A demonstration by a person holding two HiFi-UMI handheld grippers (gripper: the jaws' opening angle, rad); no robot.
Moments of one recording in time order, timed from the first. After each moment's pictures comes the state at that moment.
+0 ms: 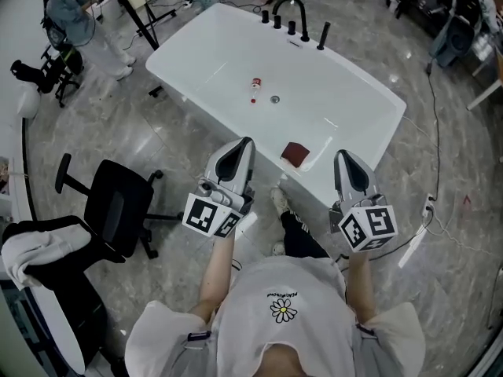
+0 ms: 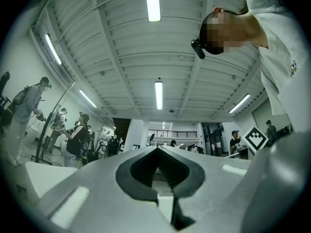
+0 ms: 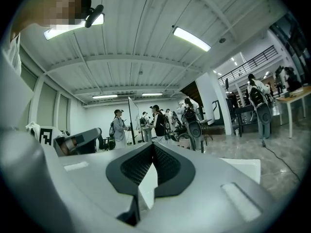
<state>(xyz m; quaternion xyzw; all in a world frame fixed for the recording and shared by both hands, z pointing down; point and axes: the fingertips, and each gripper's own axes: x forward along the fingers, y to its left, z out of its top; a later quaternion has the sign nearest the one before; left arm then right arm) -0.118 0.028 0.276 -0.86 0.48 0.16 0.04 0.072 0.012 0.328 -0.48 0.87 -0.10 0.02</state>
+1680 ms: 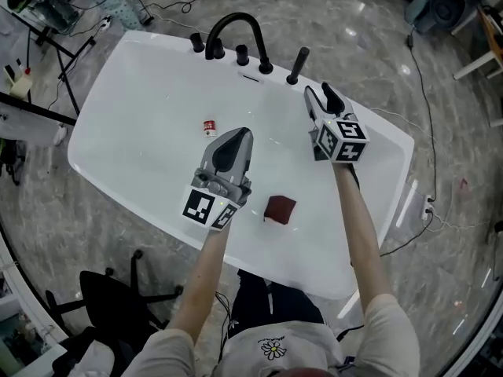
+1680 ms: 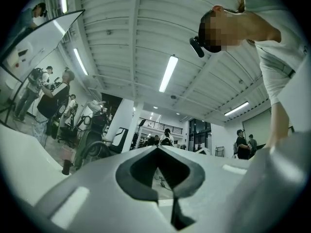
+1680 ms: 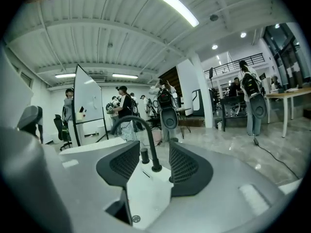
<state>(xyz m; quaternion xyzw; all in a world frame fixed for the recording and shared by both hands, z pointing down) -0.073 -0.500 0.443 -0.92 0.37 0.15 -0.05 0.109 -0.614 0.543 -0.59 0.79 -0.13 -0.05</state>
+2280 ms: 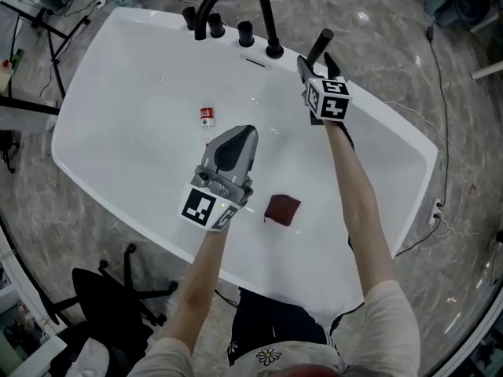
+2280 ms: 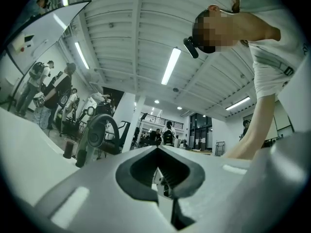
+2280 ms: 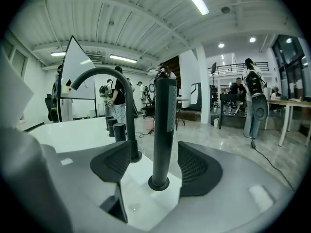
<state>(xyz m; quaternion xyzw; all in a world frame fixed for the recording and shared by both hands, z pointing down) -0.064 -0.550 0.553 -0.92 0.37 0.12 -0.06 0.110 -0.754 0.695 -0.62 0.77 -0.12 -0.13</state>
